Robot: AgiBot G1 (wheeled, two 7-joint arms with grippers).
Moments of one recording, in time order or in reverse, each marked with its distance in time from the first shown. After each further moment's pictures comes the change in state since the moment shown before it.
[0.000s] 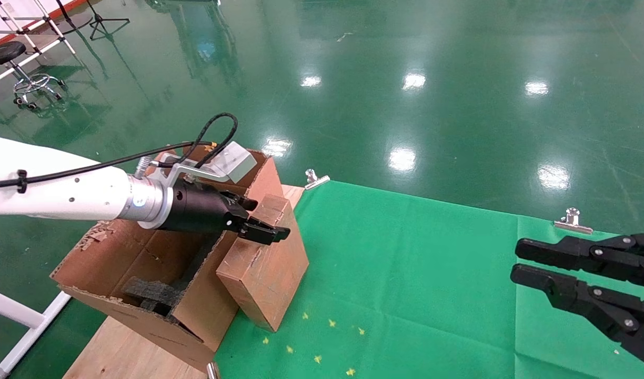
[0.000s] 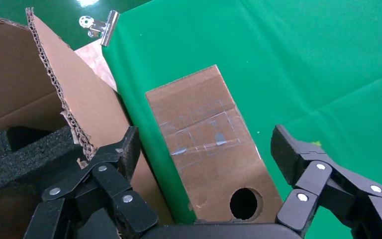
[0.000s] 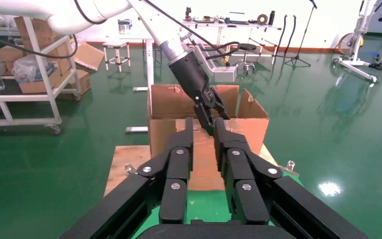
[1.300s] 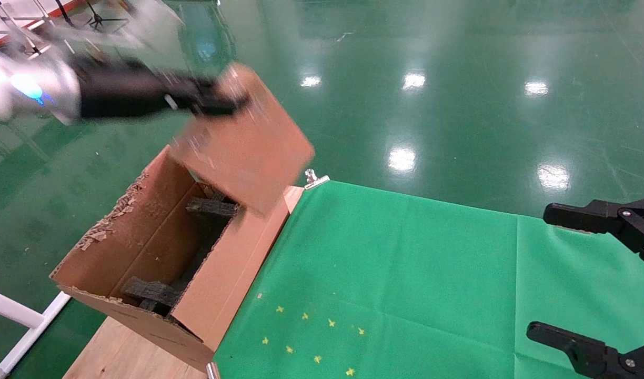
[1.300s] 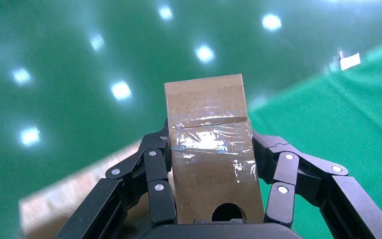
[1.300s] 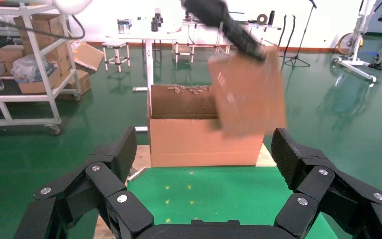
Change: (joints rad) left arm -0.279 -0.071 -0.150 0.233 -0.171 0.039 0.283; right arm 0.000 0.000 0.000 0.000 0.000 0.000 0.000
